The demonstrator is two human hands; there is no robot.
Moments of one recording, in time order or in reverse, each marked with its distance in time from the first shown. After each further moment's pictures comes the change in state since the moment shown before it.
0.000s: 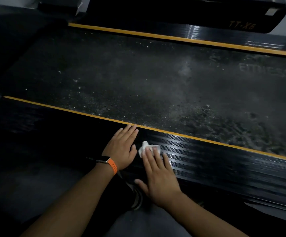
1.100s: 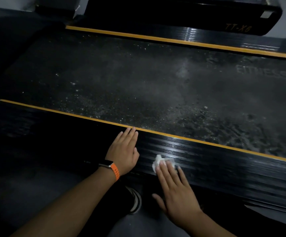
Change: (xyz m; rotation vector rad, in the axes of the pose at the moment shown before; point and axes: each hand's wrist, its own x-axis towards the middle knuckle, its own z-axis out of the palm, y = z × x) left_hand 0.003 0.016 0.006 0.050 0.022 -0.046; right_hand -0.058 0.035 0.006 -0.105 0.060 -0.015
